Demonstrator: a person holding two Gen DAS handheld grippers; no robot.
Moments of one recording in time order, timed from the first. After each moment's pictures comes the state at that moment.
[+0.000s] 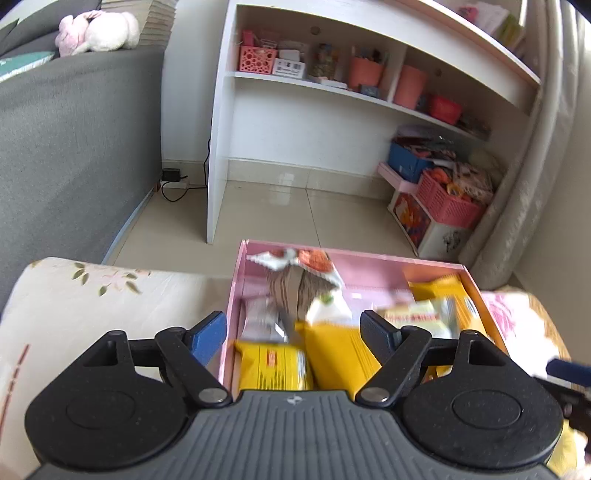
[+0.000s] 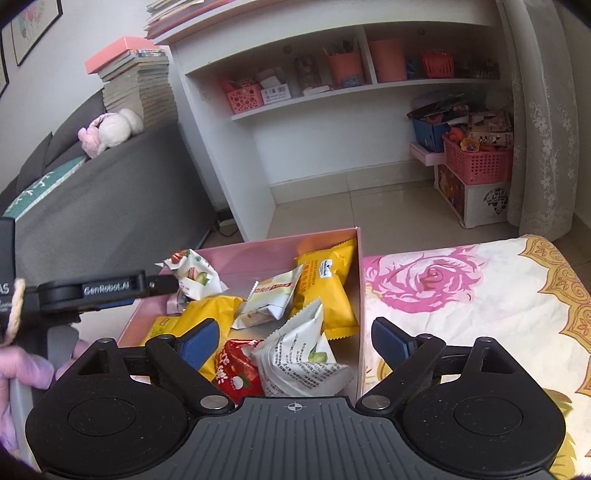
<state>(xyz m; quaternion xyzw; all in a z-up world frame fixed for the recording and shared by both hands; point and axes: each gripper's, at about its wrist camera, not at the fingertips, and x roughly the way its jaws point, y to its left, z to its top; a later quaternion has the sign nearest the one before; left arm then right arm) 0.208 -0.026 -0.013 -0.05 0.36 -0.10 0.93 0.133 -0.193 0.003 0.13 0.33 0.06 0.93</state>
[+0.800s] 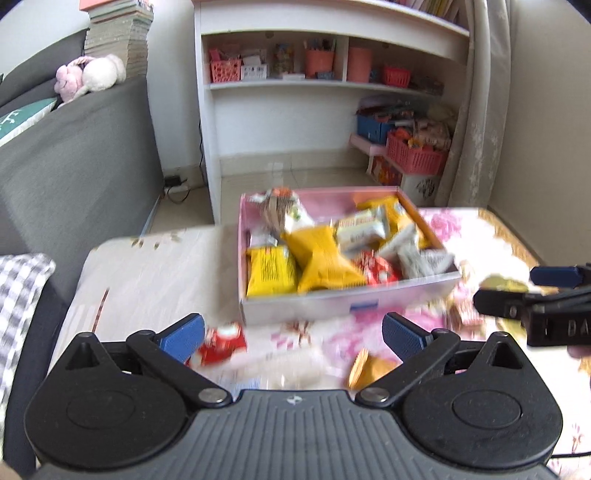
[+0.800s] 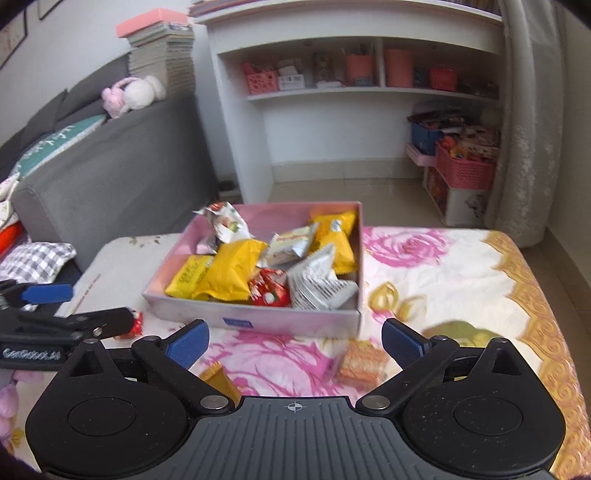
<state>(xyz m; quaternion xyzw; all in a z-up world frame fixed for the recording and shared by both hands) 0.081 -0.025 0.020 0.05 0.37 -0.12 0.92 0.044 -0.163 0.035 0.07 0.37 0.02 0.93</state>
